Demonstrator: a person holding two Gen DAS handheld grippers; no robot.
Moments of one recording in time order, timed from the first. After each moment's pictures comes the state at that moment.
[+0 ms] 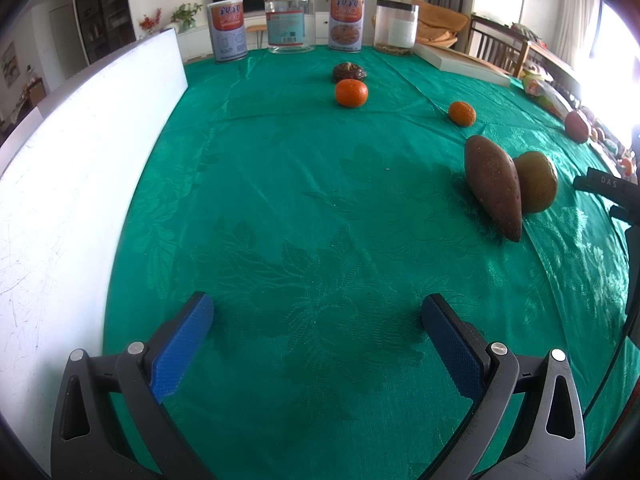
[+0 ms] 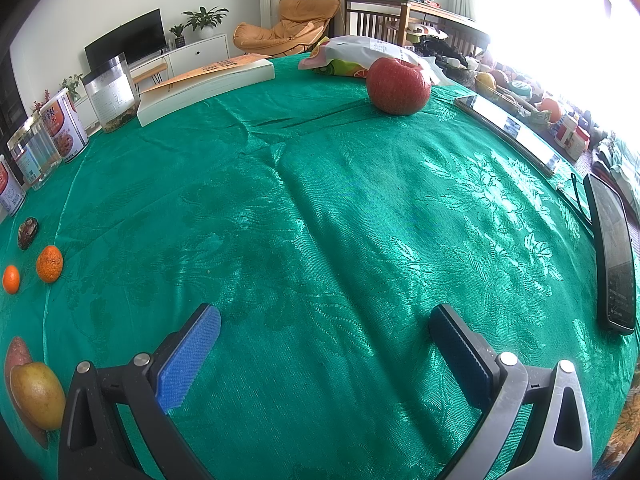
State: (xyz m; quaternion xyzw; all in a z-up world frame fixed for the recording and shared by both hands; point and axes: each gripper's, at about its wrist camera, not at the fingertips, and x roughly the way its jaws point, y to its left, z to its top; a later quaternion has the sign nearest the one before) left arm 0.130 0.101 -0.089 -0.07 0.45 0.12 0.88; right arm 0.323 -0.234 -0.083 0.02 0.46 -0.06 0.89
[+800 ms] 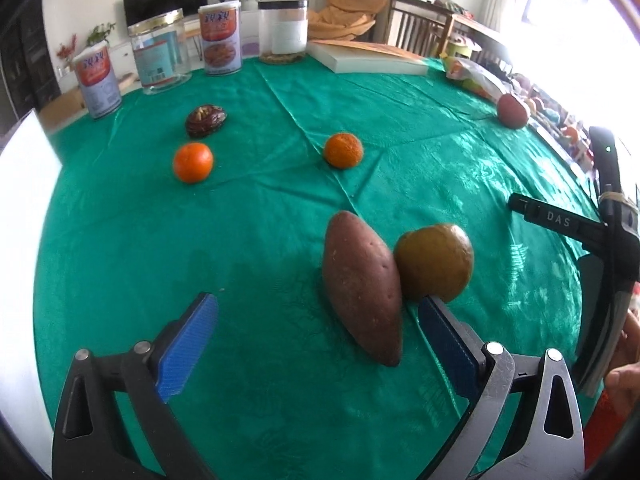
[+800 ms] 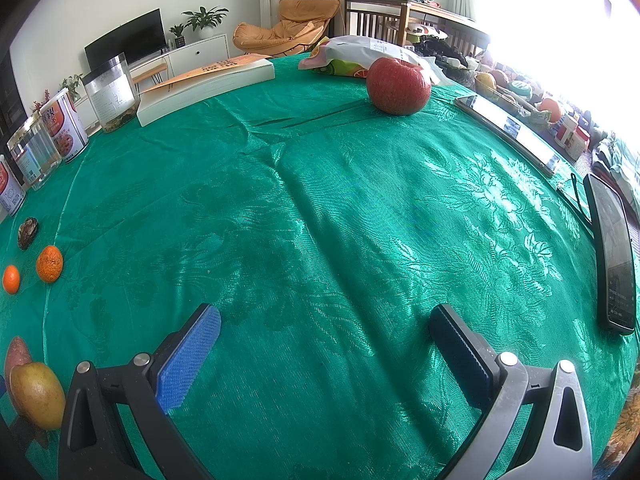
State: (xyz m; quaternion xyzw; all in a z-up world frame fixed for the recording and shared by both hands) left arm 0.226 0.044 -0.064 -0.03 0.46 -0.01 0.89; right arm 0.323 -0.234 -0.083 0.02 0.46 -0.06 0.89
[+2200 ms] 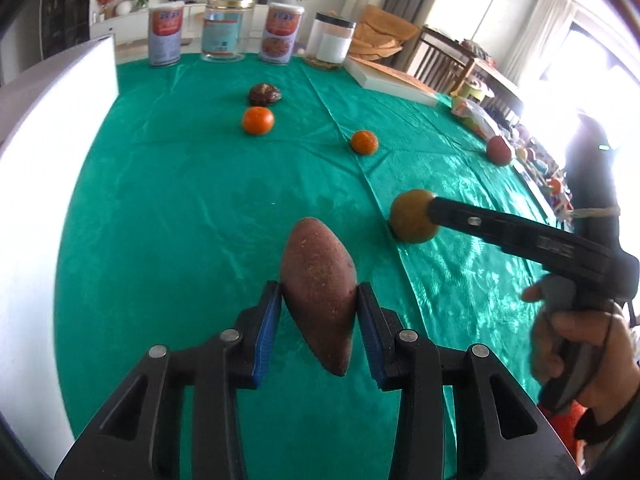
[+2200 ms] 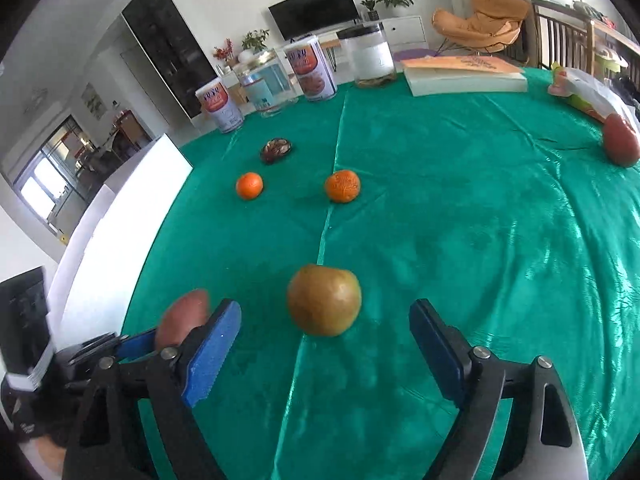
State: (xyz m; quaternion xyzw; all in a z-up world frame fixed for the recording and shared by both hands) left arm 0.134 0.083 -0.037 -0.16 0.44 0.00 0.88; right arm 0.270 -0.102 -0.060 0.03 0.50 0.29 0.82
